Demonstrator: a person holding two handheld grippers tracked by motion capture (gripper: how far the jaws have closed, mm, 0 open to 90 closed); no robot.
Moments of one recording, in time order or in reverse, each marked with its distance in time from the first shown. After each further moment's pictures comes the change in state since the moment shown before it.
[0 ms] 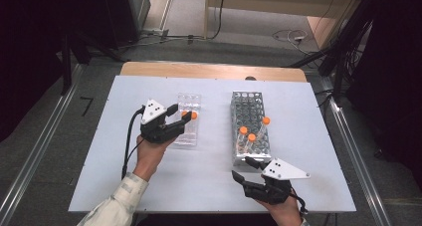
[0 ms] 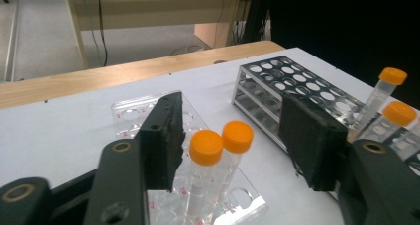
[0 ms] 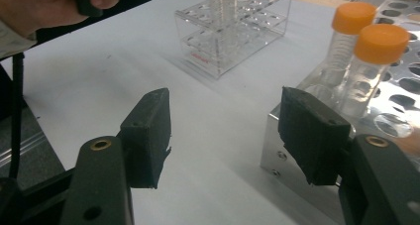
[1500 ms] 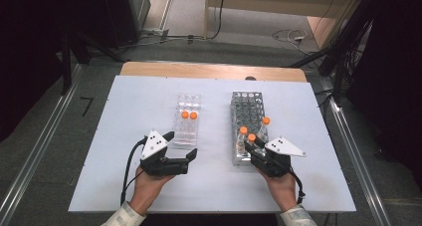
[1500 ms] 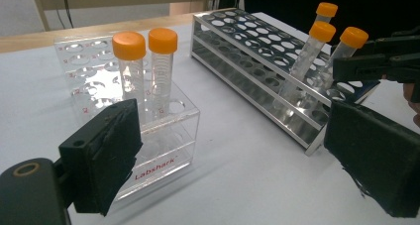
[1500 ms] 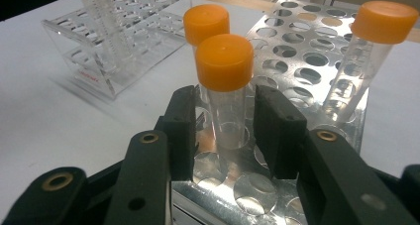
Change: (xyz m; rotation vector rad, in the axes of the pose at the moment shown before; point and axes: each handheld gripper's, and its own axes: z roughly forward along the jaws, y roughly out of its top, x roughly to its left) left arm -0.032 -0.050 -0.032 0.060 -0.089 0.024; right arm -0.049 0.007 0.035 -0.011 -0.252 0.057
